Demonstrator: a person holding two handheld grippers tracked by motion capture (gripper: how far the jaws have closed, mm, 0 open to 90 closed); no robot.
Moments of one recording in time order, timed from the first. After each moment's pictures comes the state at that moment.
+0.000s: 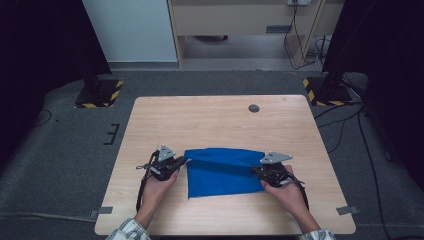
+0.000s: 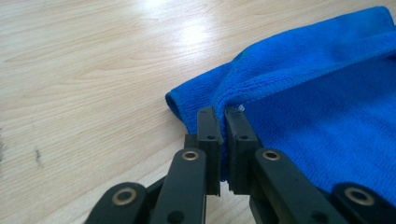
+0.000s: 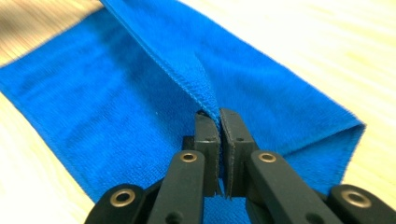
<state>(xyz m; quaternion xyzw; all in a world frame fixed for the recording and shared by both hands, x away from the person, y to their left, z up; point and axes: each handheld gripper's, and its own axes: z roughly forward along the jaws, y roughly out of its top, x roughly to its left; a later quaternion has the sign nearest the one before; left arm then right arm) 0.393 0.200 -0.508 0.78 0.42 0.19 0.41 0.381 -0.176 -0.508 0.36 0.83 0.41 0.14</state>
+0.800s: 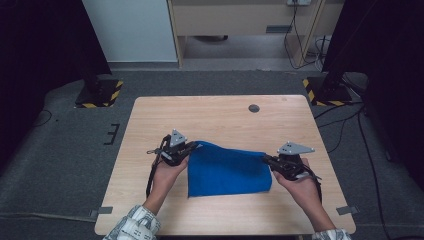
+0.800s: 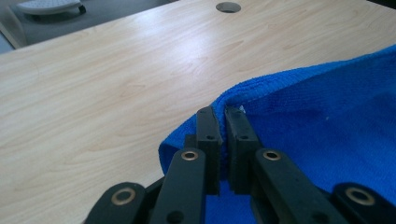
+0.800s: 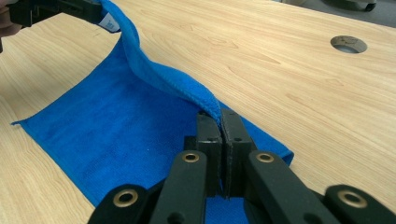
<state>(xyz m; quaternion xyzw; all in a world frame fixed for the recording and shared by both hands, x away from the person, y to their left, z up) 0.421 0.166 -0.467 0.79 0.39 0.21 0.43 0.377 -0.206 -0.456 0.38 0.79 0.45 0.17</state>
